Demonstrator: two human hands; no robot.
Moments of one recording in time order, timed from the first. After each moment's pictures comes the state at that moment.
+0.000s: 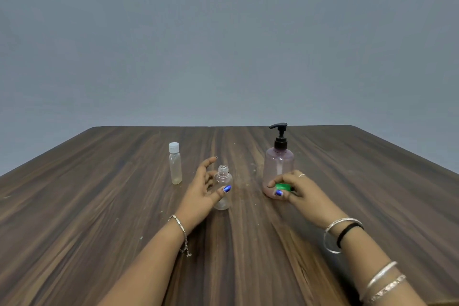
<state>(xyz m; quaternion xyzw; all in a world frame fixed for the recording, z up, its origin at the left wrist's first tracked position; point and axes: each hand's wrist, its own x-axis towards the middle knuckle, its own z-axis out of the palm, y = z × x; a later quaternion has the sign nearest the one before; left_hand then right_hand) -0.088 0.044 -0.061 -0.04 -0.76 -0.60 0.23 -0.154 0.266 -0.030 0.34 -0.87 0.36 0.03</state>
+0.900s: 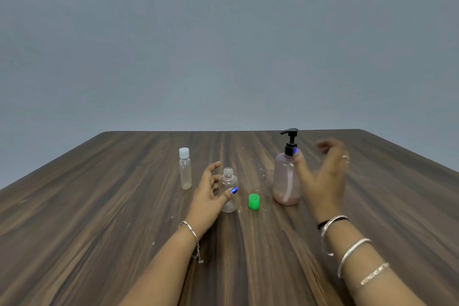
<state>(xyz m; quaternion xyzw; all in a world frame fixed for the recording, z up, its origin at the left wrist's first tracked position) -0.089 0.040 -0.061 -0.01 -0.75 -0.60 0.27 -0.157 0.234 -0.014 0.18 -0.72 0.47 0.48</state>
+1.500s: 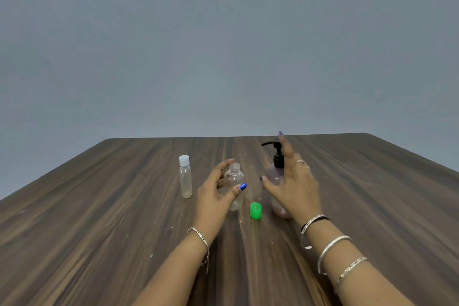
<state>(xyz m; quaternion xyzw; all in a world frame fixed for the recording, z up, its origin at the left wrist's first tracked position) -0.093 0.056 -0.042 -0.02 -0.75 -0.55 0.36 -0.173 0.207 -0.027 0.25 -0.86 0.32 0.32</state>
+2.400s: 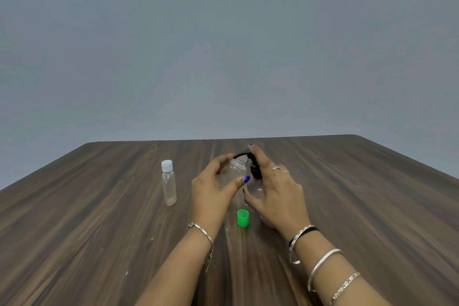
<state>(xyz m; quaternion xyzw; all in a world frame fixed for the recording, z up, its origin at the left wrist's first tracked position) -0.116 0.077 -0.020 0.00 -0.76 -0.48 0.43 -0.166 0.203 -0.025 0.30 -0.85 0.27 0.33</state>
